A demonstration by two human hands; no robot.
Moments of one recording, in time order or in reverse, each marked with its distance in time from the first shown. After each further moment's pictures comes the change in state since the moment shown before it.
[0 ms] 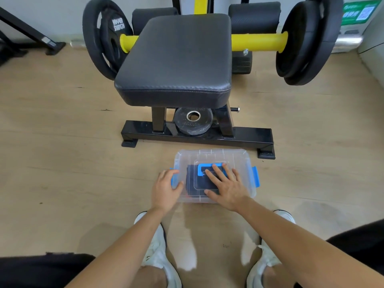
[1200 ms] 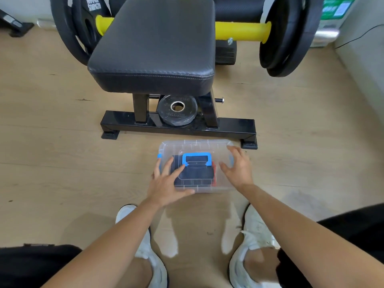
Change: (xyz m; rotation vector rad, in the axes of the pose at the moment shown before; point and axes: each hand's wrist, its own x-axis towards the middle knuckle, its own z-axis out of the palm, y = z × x) left_hand -0.006 0.014 0.026 0.378 -0.440 0.108; right_hand -0.013 0.054 -0.019 0.549 0.462 0.399
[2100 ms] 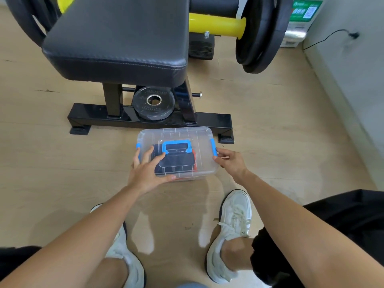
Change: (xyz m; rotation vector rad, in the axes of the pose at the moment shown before) left_hand 0.023 0.017 -0.007 -0.113 0.011 -0.044; right_hand 0.020 0.056 -0.027 0.603 -0.186 0.372
